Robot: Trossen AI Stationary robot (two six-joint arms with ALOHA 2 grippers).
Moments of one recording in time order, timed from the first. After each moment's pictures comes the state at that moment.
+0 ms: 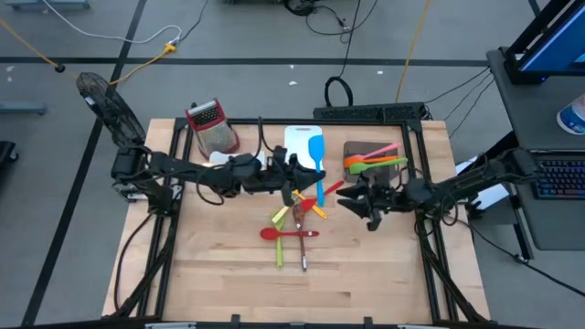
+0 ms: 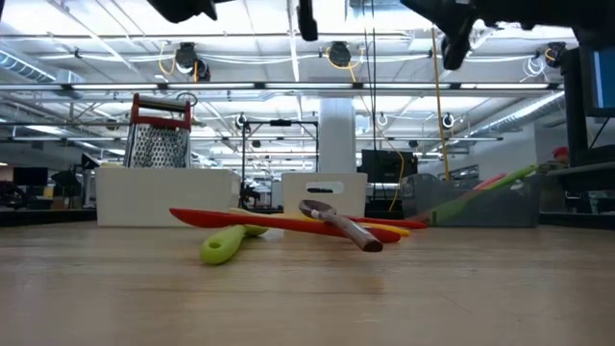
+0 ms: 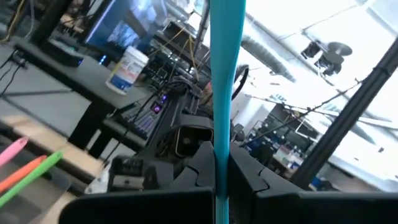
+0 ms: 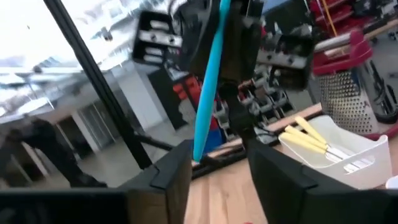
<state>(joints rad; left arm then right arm) -0.02 1.65 1.06 0.86 -0.03 -0.60 0.25 1.02 0.37 0.84 0.26 0.43</state>
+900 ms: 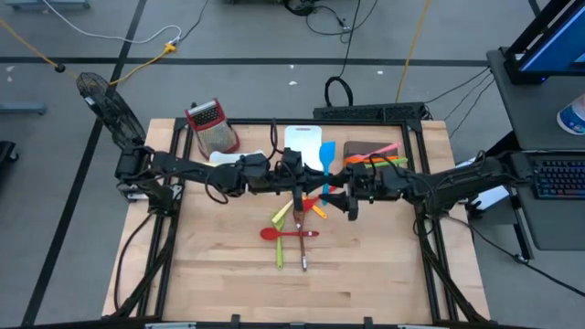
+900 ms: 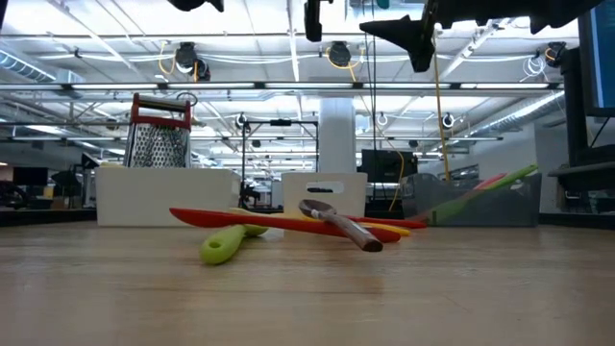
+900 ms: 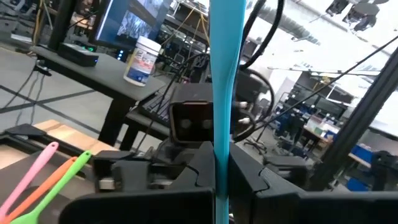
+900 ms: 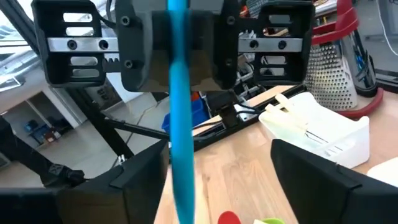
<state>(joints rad) -0.03 1.68 1.17 0.68 -0.05 -0.45 0.10 1.14 0.61 0.54 0.12 0.50</state>
